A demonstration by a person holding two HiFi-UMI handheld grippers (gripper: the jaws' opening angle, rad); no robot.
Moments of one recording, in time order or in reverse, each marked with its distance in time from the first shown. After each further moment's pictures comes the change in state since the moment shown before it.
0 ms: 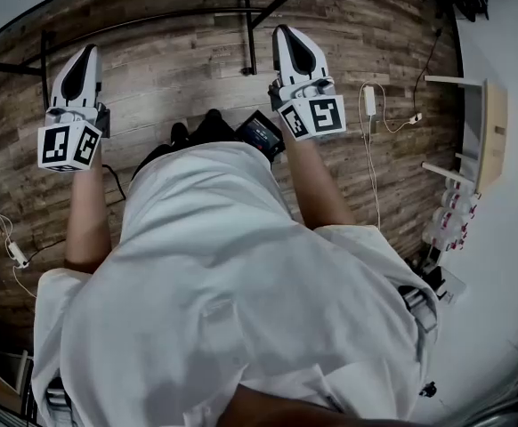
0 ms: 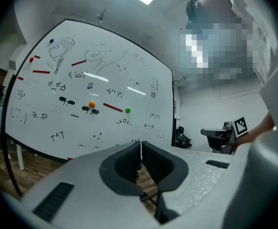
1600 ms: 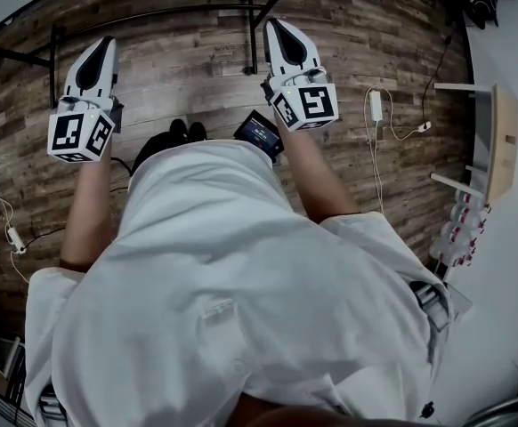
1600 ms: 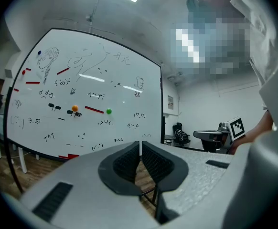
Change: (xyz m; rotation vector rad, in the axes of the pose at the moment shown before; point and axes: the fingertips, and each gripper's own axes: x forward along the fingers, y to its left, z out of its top) left arm -0.015 -0.120 0.003 0.056 0.035 0.004; right arm -0.072 -0.022 -0.004 0.017 0.011 0.026
